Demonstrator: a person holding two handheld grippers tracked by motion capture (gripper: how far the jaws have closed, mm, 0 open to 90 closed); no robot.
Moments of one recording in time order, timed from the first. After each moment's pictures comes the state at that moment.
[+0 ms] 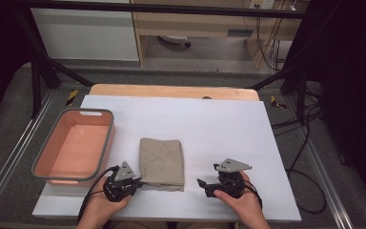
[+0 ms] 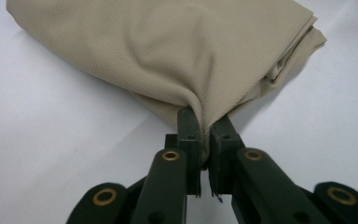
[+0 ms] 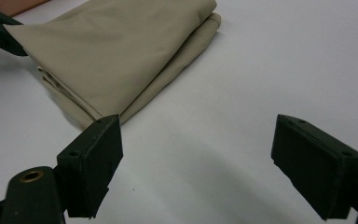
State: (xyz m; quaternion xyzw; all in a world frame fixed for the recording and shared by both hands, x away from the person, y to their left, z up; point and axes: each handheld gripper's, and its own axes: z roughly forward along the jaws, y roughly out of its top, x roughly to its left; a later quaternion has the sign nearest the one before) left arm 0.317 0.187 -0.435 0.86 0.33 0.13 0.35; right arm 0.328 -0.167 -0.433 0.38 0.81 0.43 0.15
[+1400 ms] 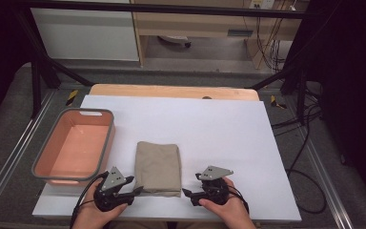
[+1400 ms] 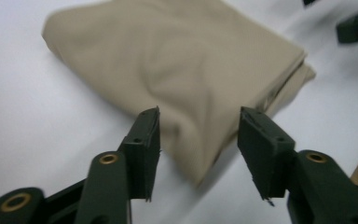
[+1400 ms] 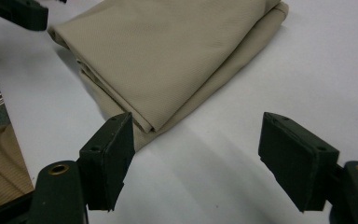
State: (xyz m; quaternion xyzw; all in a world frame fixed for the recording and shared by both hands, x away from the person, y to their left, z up) left arm 0.296 0.201 -0.423 0.83 0.35 0.16 0.41; right arm 0.315 -0.125 -0.443 0.34 0.83 0.43 0.11
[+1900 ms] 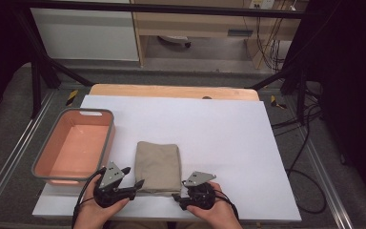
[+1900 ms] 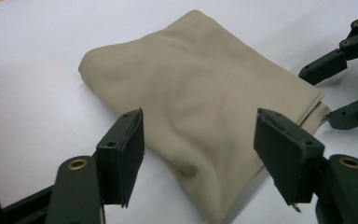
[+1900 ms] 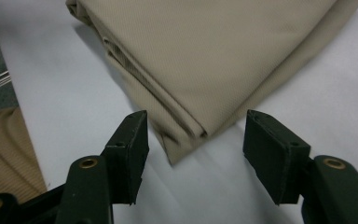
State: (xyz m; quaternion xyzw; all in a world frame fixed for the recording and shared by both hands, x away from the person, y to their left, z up) left arm 0.300 0.199 -0.416 0.80 0.37 0.20 0.43; right arm 0.309 -0.090 -0.458 0.31 0.86 0.40 0.10
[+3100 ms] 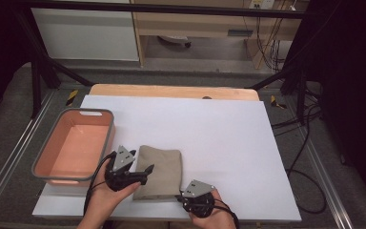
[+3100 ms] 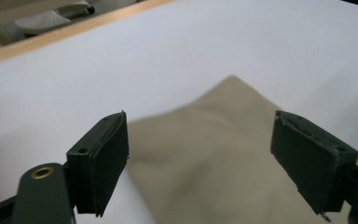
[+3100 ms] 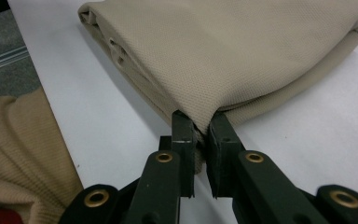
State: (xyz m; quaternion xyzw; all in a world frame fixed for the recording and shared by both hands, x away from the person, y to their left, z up) left arm 0.340 0.166 -0.387 0.79 0.36 0.24 0.43; right arm 0.284 -0.088 -0.454 0.28 0.86 0.40 0.14
